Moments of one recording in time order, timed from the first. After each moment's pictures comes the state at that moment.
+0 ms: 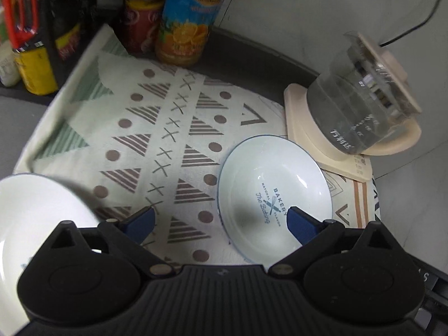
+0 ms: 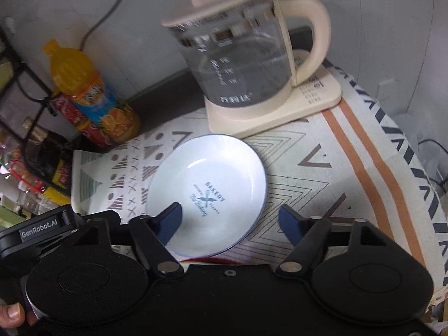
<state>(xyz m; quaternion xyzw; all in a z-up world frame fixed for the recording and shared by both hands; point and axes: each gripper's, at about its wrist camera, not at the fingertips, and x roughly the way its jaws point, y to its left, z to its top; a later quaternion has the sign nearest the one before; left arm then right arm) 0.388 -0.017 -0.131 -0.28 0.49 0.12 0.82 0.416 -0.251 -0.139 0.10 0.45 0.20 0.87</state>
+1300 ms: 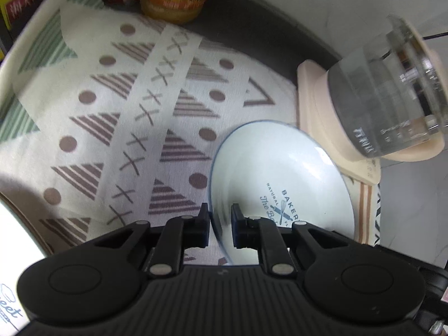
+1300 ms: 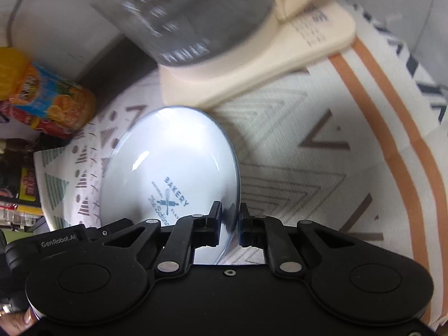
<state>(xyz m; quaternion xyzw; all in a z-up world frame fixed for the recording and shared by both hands) 0.431 -0.002 -0.179 -0.33 0.53 0.09 0.78 0.495 -0.242 -0.197 0.13 0.56 0.19 0.80</state>
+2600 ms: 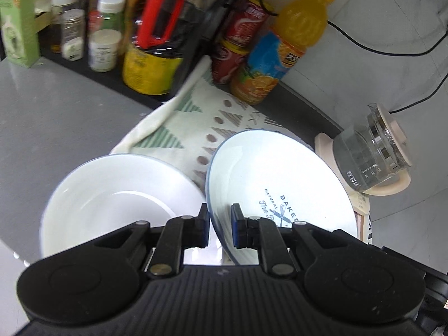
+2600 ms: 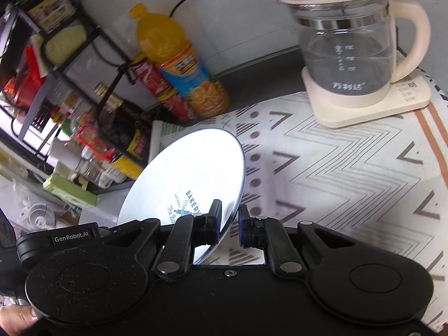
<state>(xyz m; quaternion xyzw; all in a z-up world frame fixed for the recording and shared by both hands) 0.260 0.059 -0.083 -0.35 0.41 0.18 0.82 0.373 -0.182 -0.114 0.10 0.44 0.33 0.83</state>
